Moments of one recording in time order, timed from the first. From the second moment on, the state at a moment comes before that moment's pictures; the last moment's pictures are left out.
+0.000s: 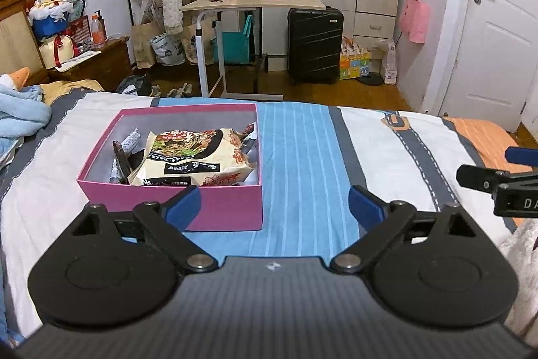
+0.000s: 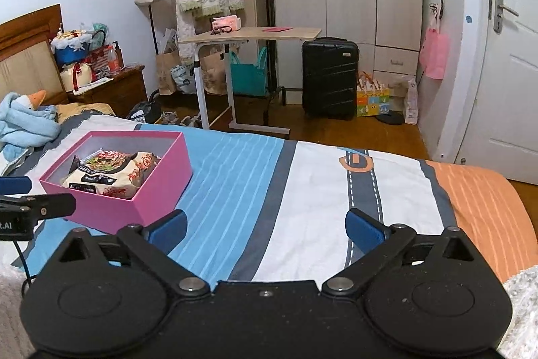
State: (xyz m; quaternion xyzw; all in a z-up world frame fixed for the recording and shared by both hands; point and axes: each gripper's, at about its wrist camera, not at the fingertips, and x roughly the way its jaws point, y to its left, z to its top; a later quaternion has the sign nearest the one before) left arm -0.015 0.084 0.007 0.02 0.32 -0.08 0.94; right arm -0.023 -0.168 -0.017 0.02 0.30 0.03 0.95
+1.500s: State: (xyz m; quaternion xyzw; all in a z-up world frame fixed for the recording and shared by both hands) left arm -0.021 0.072 -0.007 0.04 0.32 -0.05 0.94; right arm -0.038 -0.157 -0.025 0.03 0.29 0.00 0.96
